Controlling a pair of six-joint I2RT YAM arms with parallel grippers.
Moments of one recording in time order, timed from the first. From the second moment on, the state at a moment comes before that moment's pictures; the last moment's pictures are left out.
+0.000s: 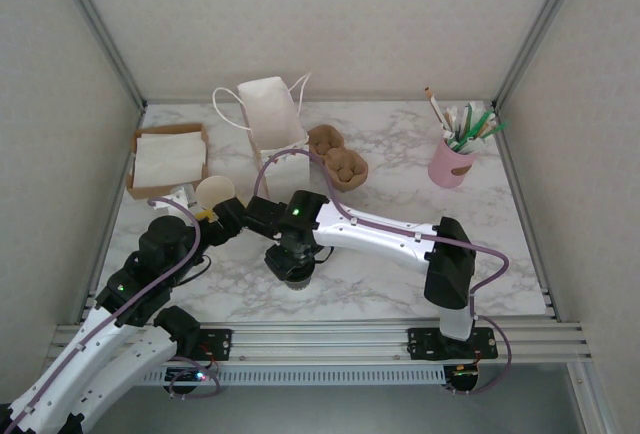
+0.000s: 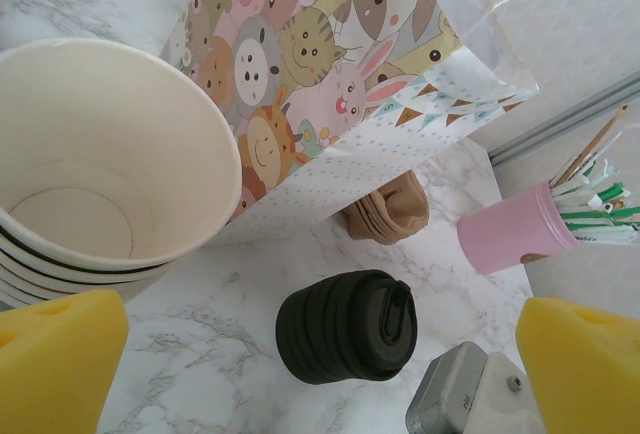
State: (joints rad) left arm -0.54 0.49 0.64 -0.50 -0.20 -0.82; right arm 1.23 1.90 1.75 -1.25 0.08 0.43
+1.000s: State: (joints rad) left arm -0.54 0.48 0.64 -0.50 -0.21 -0.82; right arm 1.24 1.93 1.77 -1.27 0.08 0.43
